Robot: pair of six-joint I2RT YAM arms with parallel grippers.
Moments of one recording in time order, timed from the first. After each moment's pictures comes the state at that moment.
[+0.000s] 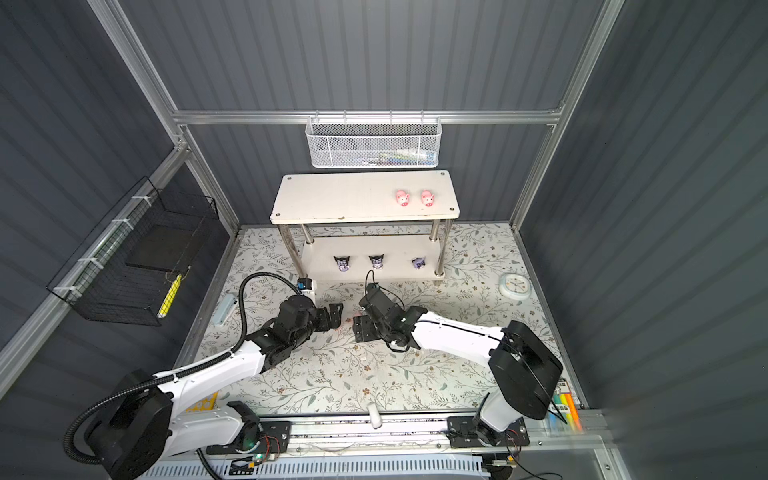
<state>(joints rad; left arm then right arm) -0.65 1.21 0.55 0.08 -0.21 -0.51 0.92 1.60 0.99 -0.31 0.04 0.63</state>
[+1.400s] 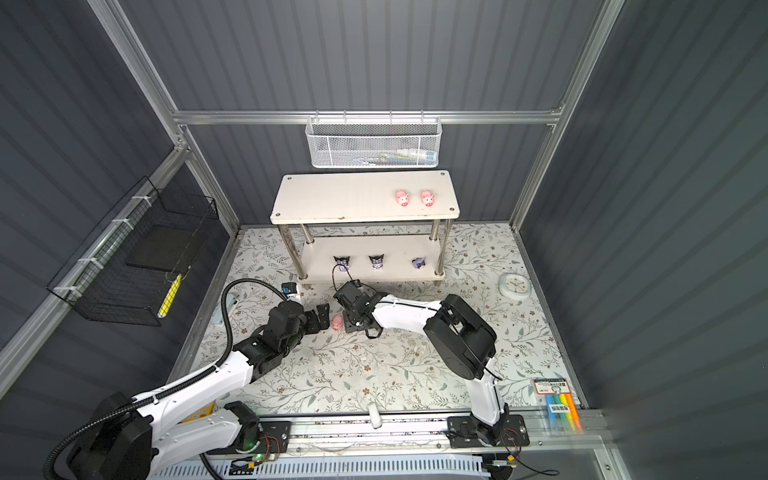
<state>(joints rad) -0.63 1.09 0.50 0.01 -0.33 -0.53 0.92 1.99 1.34 -0.44 0.15 0.60</state>
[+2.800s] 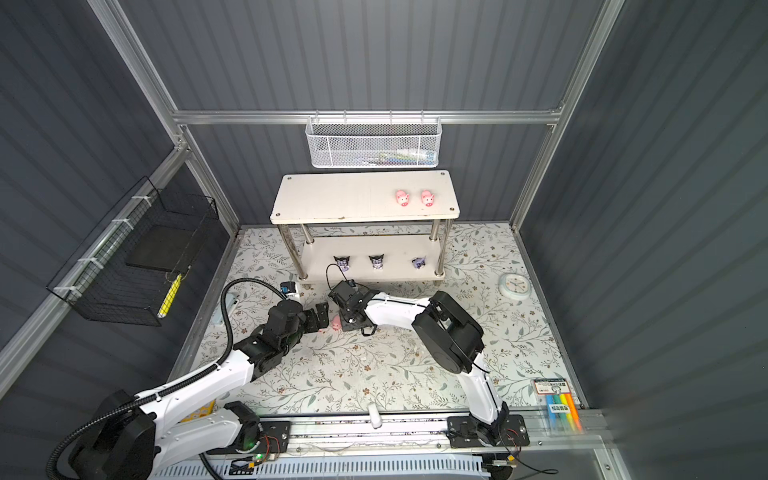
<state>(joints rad) -0.61 1.10 0.49 0.03 -0.32 -0.53 0.92 2.08 1.43 -0.47 0.15 0.57</state>
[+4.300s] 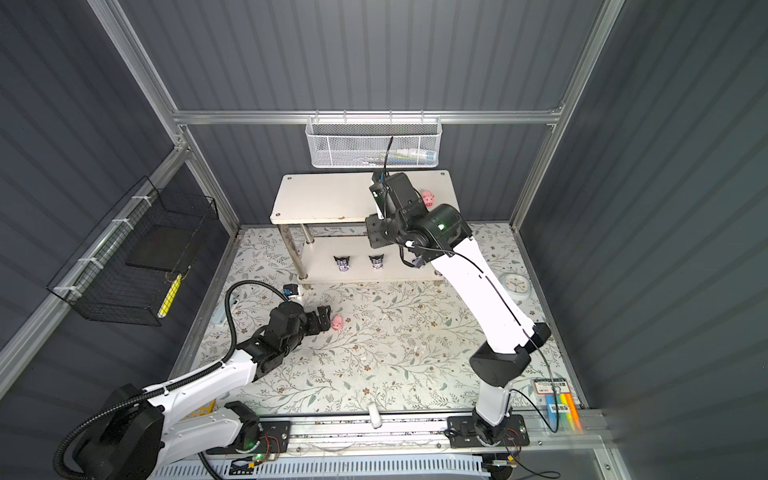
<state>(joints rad) -0.60 1.14 0.46 0.09 -0.27 -0.53 0.75 1.85 2.43 -1.24 0.25 0.26</state>
